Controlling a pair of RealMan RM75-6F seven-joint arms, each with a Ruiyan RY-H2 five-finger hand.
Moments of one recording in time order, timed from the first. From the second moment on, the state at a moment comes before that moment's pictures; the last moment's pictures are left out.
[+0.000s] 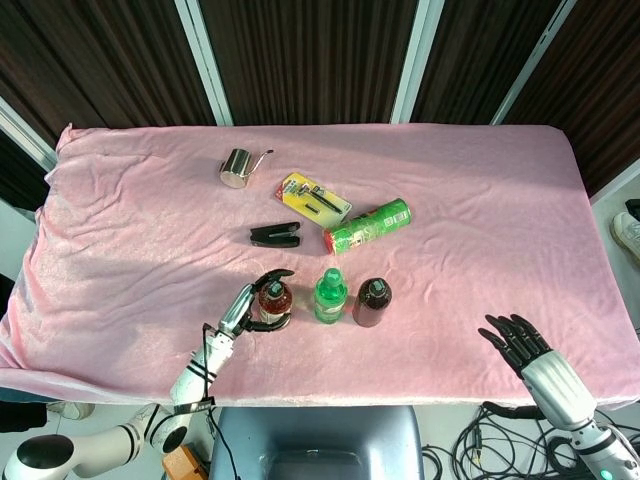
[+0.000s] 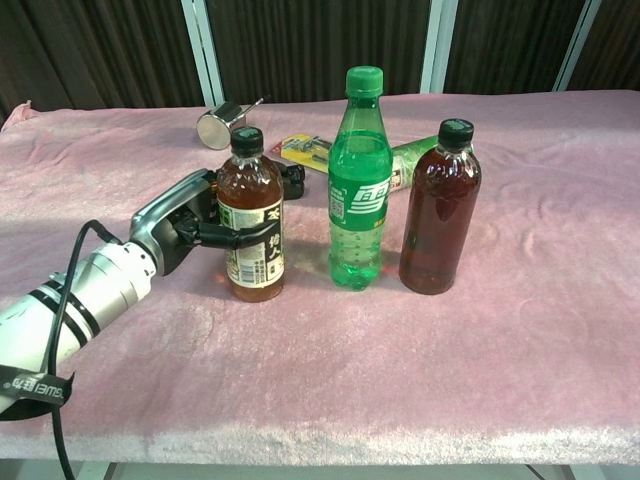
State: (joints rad) left arm -0.68 -1.92 -0.14 -0.98 1.50 1.12 -0.99; right arm 0.15 -1.16 -0.16 -1.37 -1.90 1.61 0.26
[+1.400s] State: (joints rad) left arm -0.33 -1.44 -0.01 -1.26 1.47 1.47 -0.29; right arm 0.09 -1.16 -0.08 -1.48 -1.69 1.58 -0.04
